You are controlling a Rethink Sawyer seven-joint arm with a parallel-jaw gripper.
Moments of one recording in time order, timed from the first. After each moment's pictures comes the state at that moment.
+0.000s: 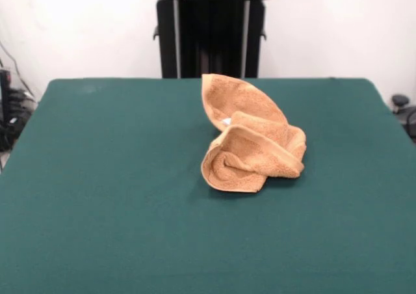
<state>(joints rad) -0.11 -1.26 0.00 2.18 -0.01 0.56 1.57</state>
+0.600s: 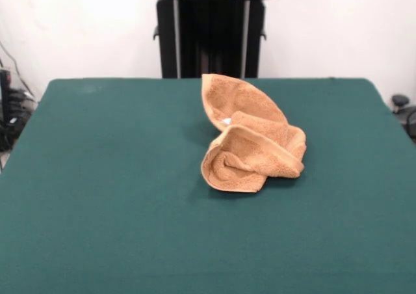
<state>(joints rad) -0.43 -1.26 0.09 2.29 0.05 0.32 1.57</state>
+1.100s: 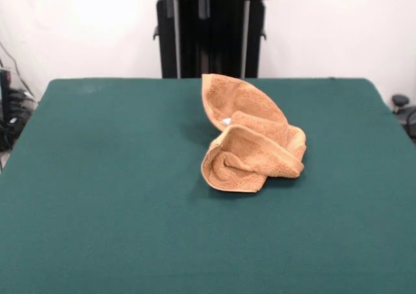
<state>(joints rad) -0.73 -1.21 0.39 2.41 0.06 0.17 1.57</state>
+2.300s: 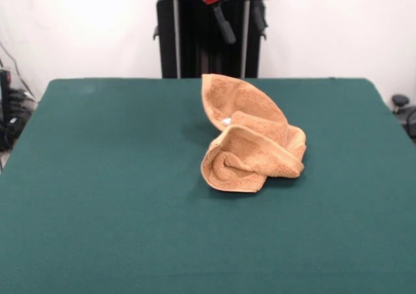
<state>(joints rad) -1.02 -0.93 0.89 2.51 -0.04 0.00 1.57</state>
